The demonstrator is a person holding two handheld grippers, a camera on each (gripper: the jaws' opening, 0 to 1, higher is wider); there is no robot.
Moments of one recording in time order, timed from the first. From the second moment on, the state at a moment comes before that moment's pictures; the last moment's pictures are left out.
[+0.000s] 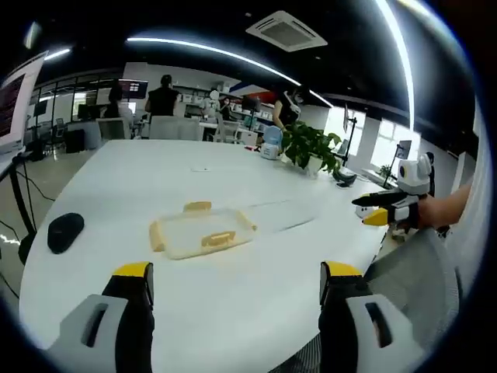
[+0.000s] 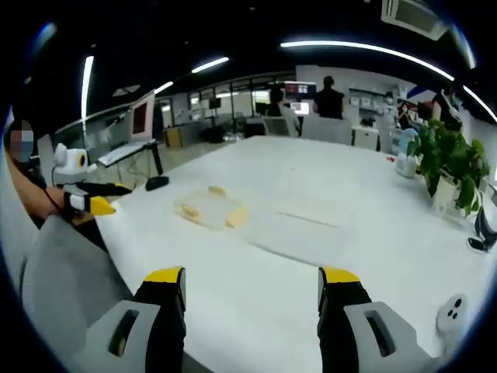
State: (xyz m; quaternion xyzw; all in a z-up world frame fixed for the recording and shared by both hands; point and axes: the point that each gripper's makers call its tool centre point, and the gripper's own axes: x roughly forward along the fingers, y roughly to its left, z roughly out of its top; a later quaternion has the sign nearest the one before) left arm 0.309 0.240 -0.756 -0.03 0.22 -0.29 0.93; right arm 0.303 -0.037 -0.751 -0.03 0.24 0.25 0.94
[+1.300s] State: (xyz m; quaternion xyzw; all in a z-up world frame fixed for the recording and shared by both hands) left arm 0.305 0.229 -0.753 -0.01 0.23 -0.32 0.92; right arm 0.300 -0.026 -0.750 -0.05 0.24 0.29 0.93
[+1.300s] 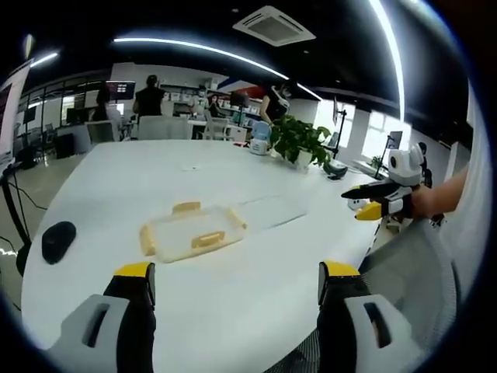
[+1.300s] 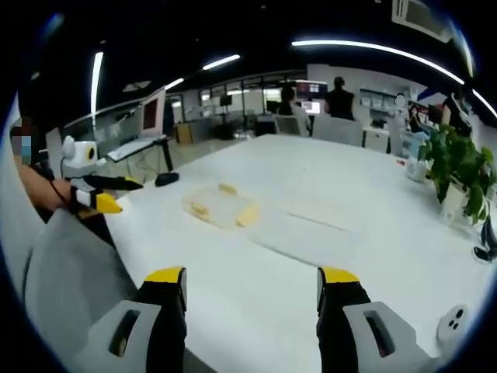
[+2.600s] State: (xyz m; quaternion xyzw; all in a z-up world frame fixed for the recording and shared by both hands) left arm 0.342 0.235 -0.746 0.03 0.22 -0.35 0.91; right arm 0.345 0.017 -0.724 -0.05 0.23 0.32 0.92
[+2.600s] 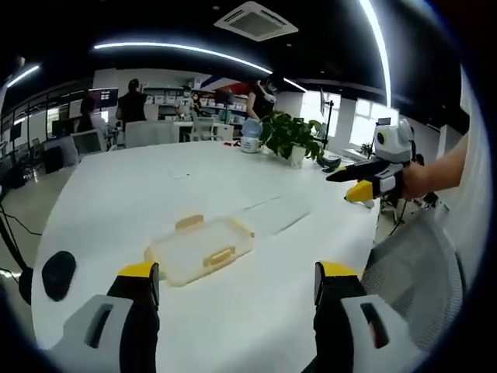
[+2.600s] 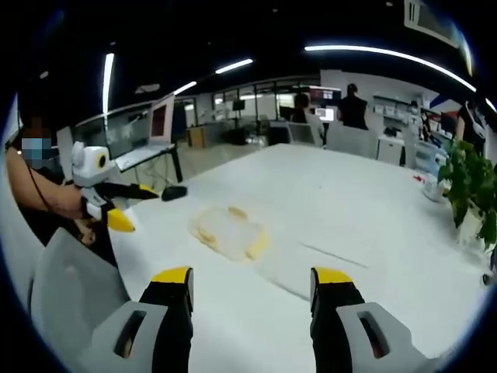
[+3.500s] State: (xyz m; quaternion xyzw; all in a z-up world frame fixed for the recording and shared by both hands) left arm 0.374 0.249 -0.748 0.06 0.23 -0.37 0.90; right arm 0.374 0.030 -0.727 -0.05 0.24 0.35 0.91
